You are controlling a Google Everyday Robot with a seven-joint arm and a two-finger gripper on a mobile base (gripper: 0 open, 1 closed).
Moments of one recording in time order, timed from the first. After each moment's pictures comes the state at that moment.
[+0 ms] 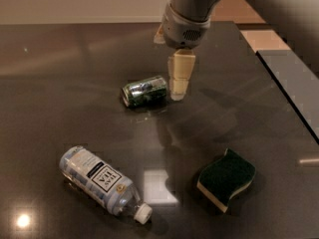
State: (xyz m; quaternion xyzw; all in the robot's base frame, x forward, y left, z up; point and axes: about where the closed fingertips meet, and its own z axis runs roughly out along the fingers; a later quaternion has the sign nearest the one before) arm 0.566 -0.026 0.932 -0.77 0.61 0.03 0.15
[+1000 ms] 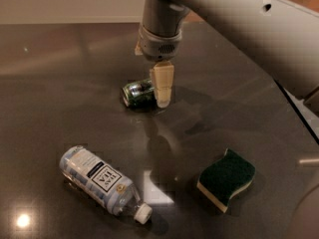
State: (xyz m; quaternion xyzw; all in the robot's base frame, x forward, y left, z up) arm 0.580 0.017 0.894 -0.82 0.56 0.00 0.12
